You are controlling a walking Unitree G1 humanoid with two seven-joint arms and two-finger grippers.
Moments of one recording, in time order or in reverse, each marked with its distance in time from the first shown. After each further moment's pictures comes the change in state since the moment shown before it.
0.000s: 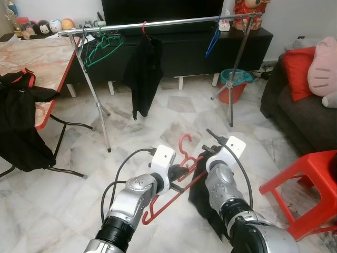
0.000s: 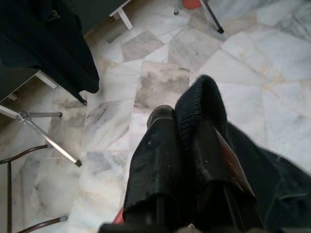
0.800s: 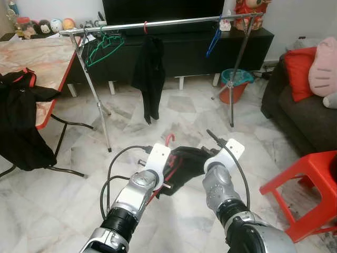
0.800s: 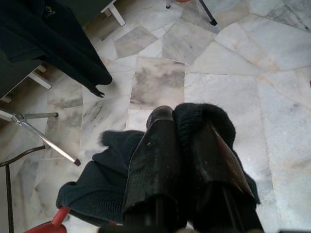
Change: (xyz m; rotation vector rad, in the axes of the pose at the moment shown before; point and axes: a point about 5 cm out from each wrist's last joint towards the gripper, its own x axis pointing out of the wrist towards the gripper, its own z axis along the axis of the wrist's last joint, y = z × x) left arm 0.004 0.029 -0.005 0.162 0.137 0.363; right arm -0.002 0.001 -0.004 0.026 0.014 -0.041
